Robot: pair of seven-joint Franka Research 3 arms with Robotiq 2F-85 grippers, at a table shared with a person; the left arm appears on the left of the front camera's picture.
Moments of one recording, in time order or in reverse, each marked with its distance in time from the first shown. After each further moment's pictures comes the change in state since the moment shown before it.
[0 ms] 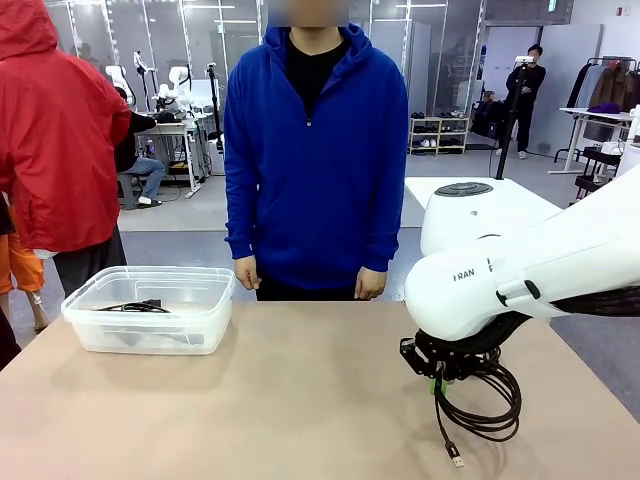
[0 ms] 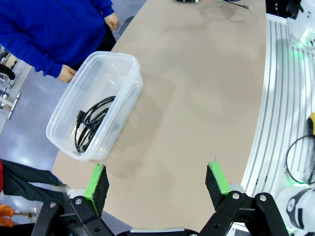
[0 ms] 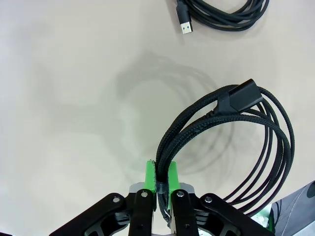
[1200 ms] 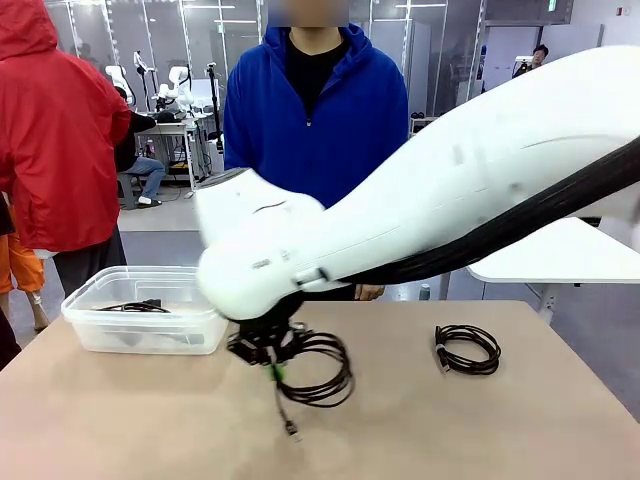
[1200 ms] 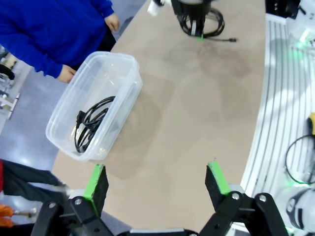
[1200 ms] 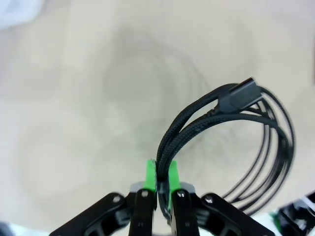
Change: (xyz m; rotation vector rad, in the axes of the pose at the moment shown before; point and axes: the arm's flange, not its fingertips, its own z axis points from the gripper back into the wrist) left arm 0.000 0.000 0.000 0.000 0.000 -0.001; right arm -0.063 0.296 0.021 -0.099 -0.019 0.305
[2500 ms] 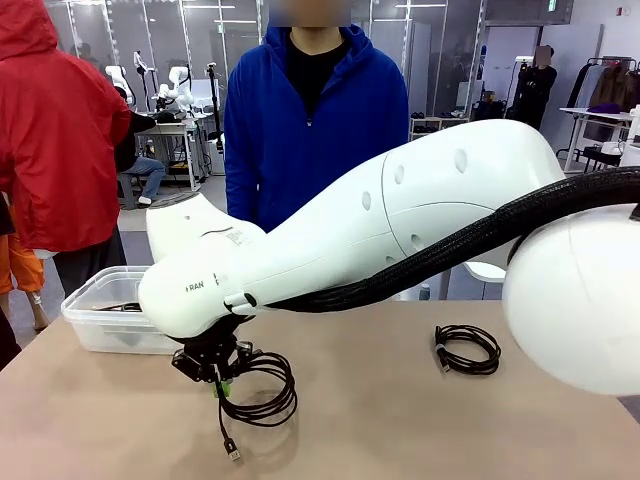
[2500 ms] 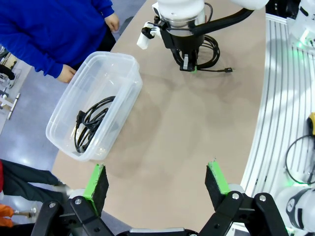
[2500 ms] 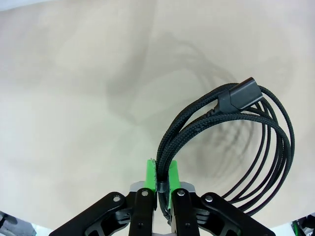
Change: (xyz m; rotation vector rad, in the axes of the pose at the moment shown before) left arm 0.000 0.000 0.000 0.000 0.000 0.000; right arm 0.006 0.065 -0.020 0.112 0.053 0.040
